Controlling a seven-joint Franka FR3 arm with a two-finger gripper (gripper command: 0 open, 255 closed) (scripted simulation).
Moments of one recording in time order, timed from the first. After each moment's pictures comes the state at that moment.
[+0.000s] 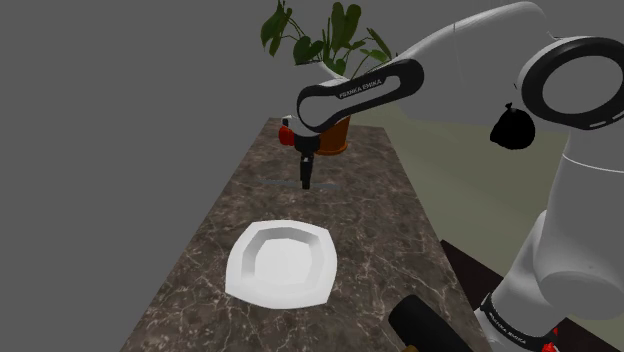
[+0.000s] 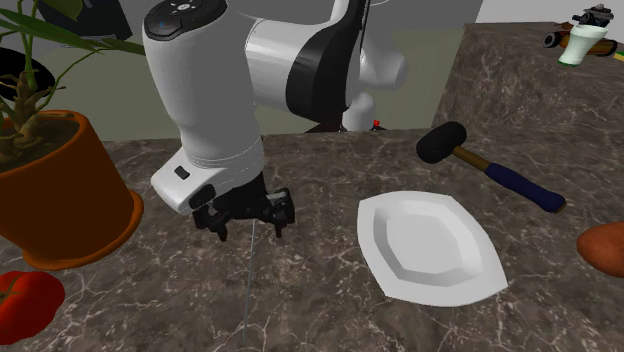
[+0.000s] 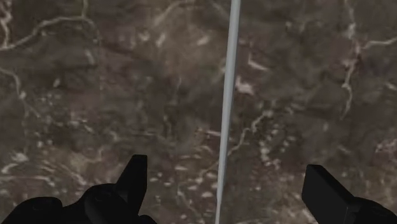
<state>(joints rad) 0.22 0.23 0.07 -1.84 -0.04 2.02 -0.50</state>
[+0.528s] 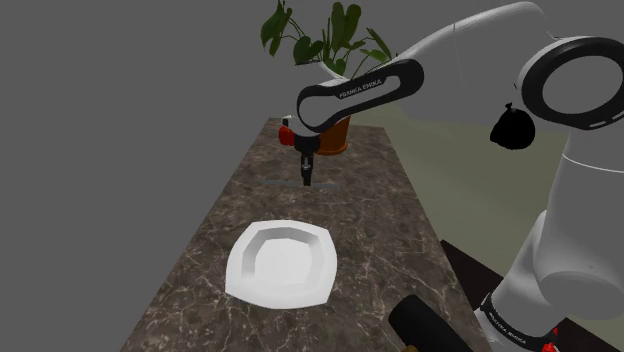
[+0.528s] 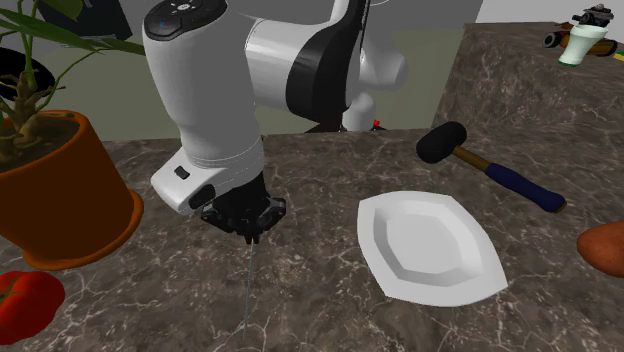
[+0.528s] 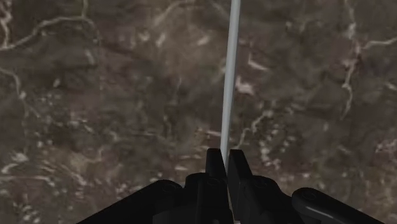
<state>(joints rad) 0.22 0.23 0.07 -1.84 -0.04 2.02 -0.50</state>
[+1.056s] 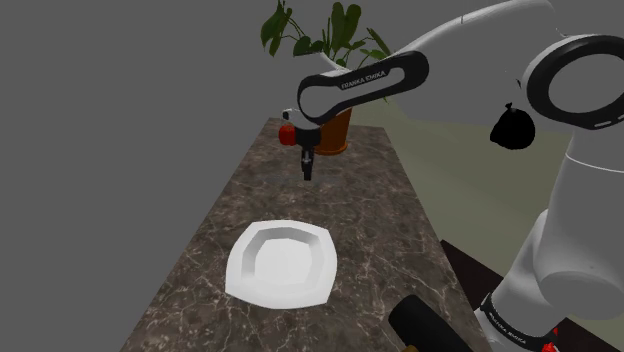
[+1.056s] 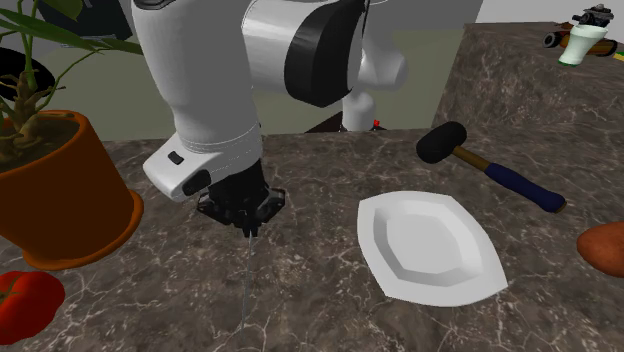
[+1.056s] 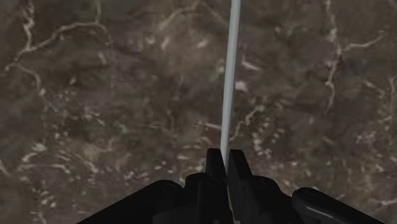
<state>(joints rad) 0.22 0.21 0.07 -1.81 -0.04 1.97 -0.50</state>
